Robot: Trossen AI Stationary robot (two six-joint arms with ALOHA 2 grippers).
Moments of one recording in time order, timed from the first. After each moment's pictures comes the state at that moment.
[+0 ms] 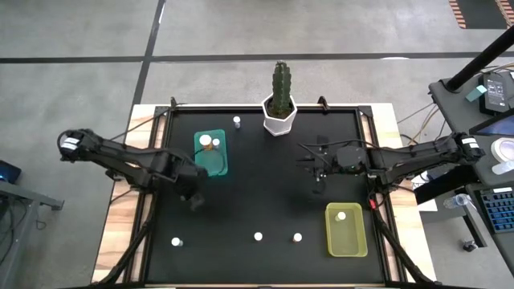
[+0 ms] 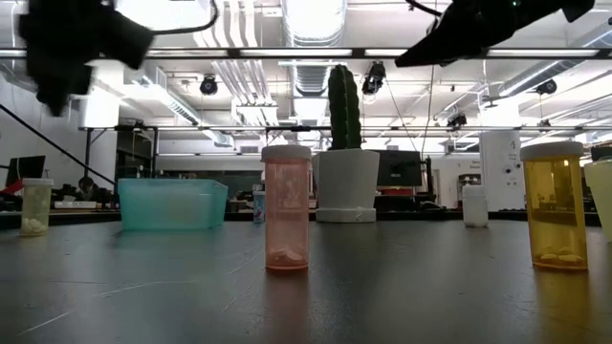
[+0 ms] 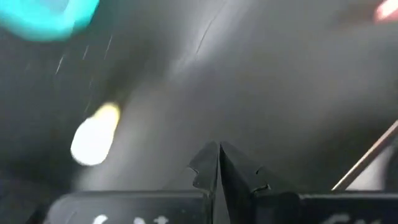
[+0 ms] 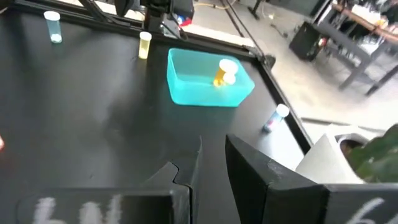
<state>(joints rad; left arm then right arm) -0.22 1.16 0.97 -1.16 0.13 -0.93 0.09 1.01 0.65 -0.01 0.26 -0.21</state>
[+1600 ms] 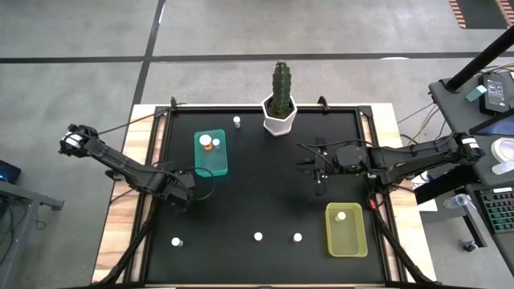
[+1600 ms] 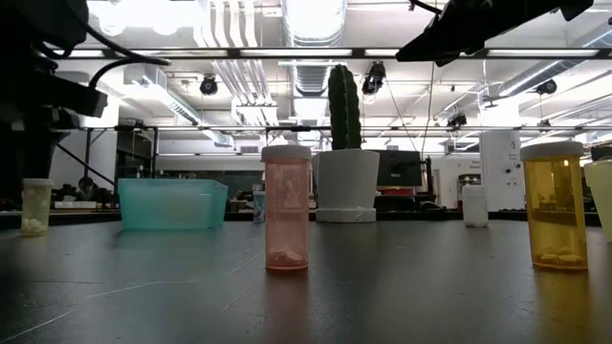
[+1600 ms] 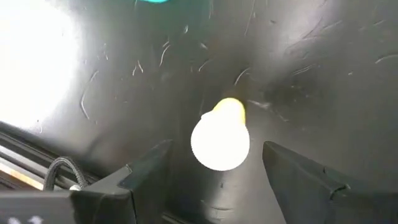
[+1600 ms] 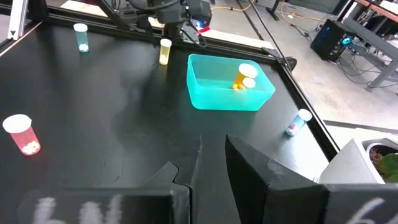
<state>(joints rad) -0.42 1.09 0.63 -1.11 -0.22 -0.78 0.09 1.01 0.66 -0.02 0.18 -0.16</state>
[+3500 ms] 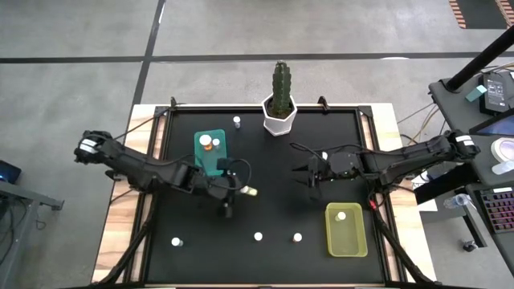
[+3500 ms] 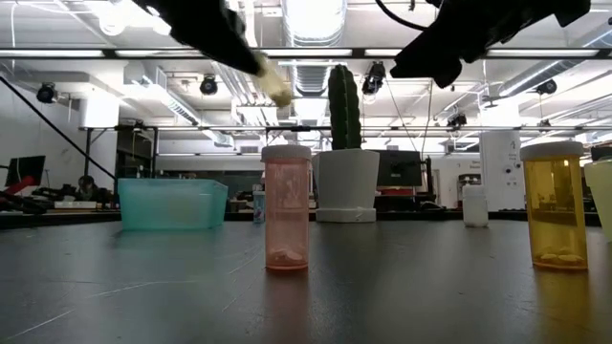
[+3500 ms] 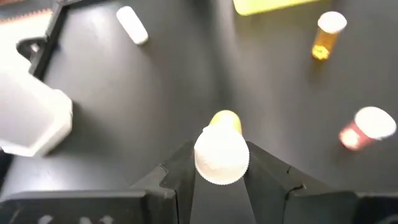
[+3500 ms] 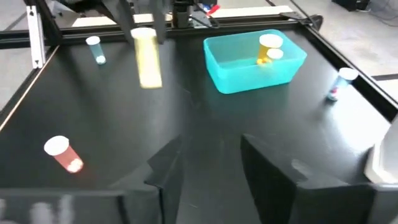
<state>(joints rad) -0.28 1.38 1.02 -0.36 -0.35 0.00 0.14 1.10 0.66 0.01 0.17 0.11</state>
